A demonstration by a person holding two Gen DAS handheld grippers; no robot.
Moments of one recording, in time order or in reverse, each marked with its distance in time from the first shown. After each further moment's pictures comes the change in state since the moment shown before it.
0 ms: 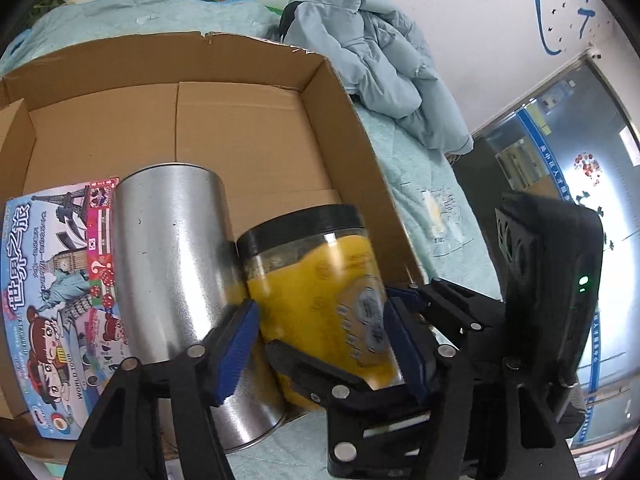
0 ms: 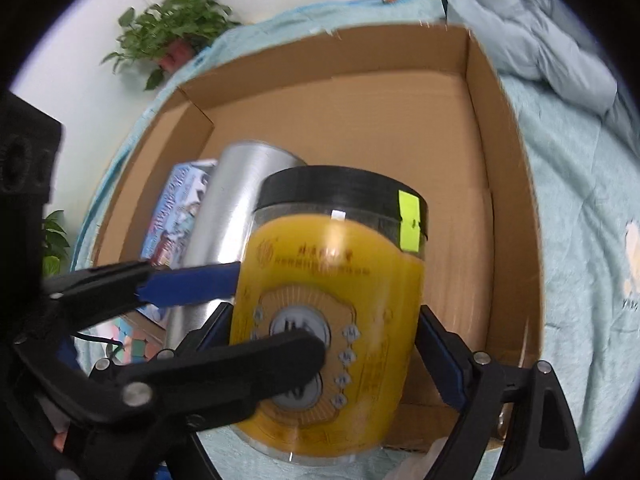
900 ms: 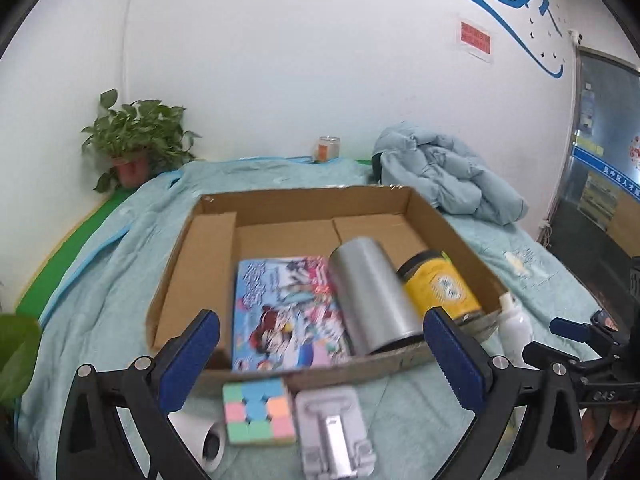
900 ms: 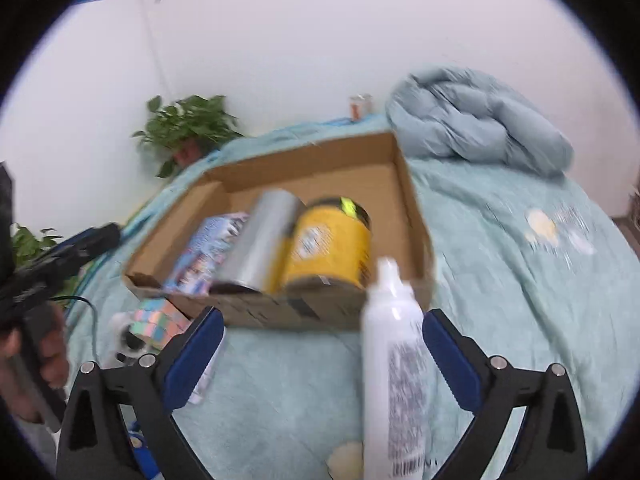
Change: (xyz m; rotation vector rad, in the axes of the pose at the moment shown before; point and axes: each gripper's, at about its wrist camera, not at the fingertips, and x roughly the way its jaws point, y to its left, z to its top) left arm -0.157 -0.001 -0.177 0.170 -0.605 0.494; right arm -0.097 0.011 -0.155 0.032 -0.500 -0.098
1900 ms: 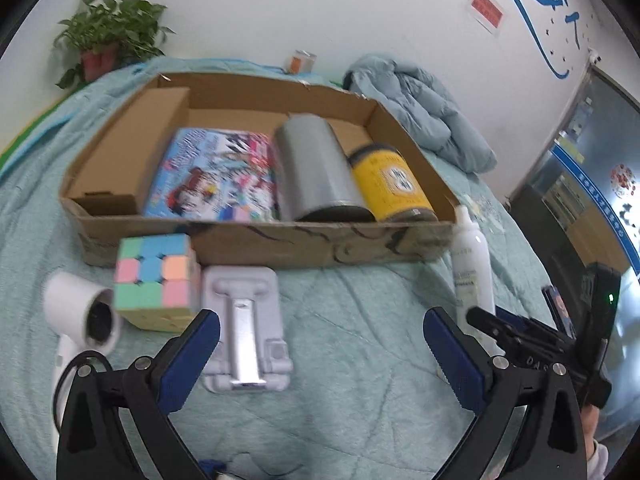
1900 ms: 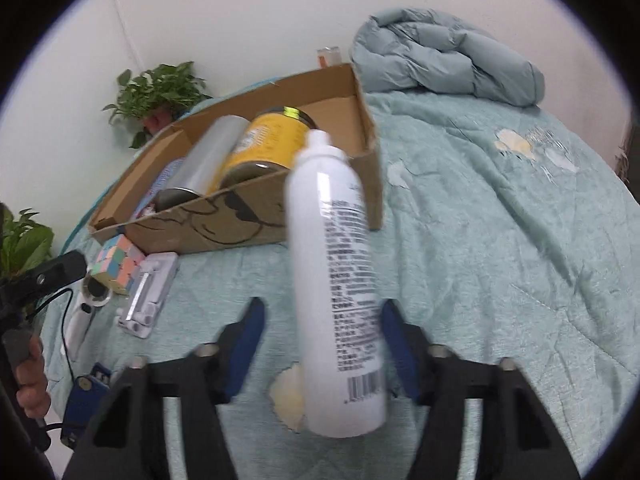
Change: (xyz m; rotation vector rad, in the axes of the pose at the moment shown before) left arm 0.040 -0.025 -0.073 -0.154 0.290 -0.235; right arm 0.015 -0.034 -0.054 0.059 0.130 -0.052
